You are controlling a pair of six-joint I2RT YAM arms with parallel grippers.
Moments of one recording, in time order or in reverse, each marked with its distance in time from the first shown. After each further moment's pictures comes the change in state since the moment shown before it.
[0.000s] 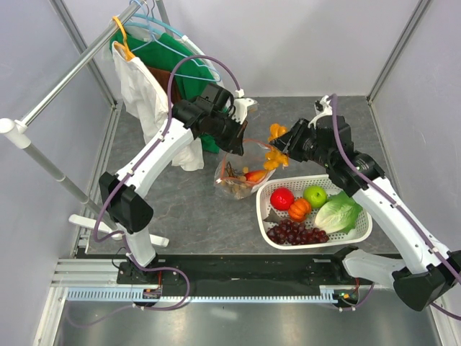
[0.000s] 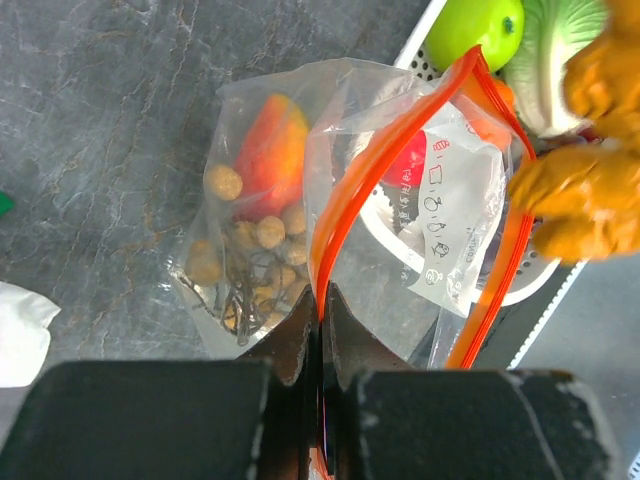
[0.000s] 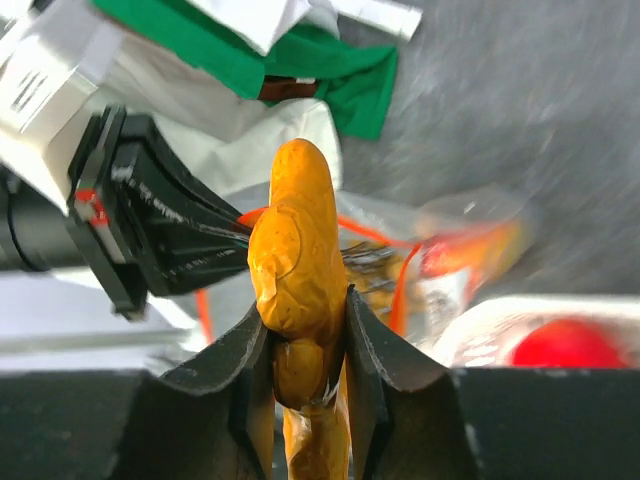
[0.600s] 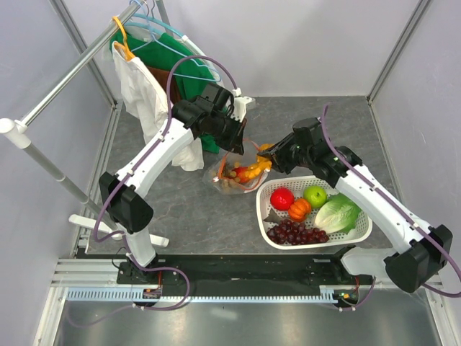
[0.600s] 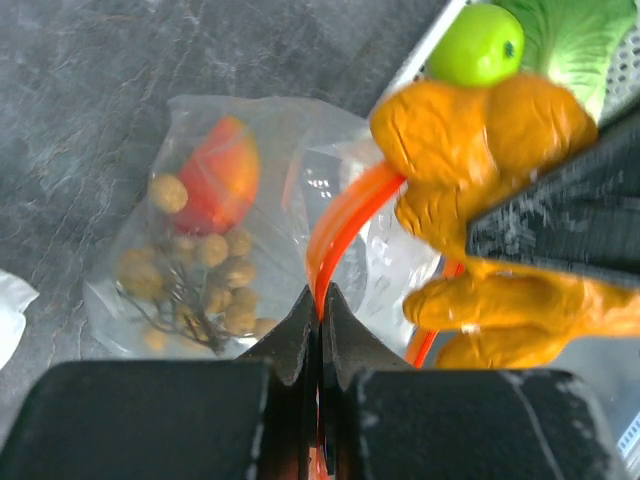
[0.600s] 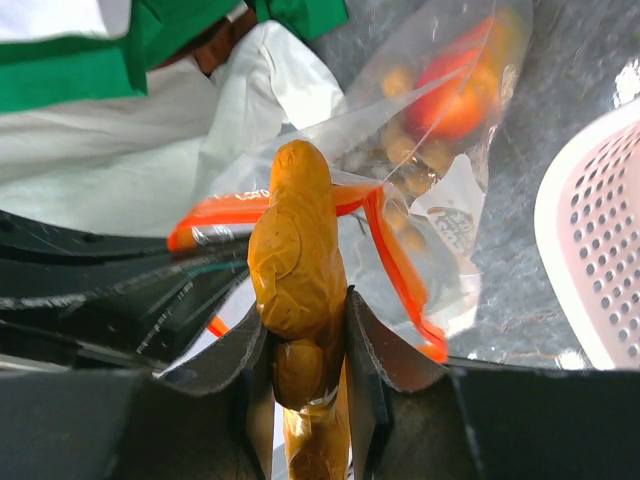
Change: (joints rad) left arm 0.001 0.000 0.002 0.011 -0.018 -0.090; right arm 0.041 0.138 -0.003 -0.139 -0.028 0.646
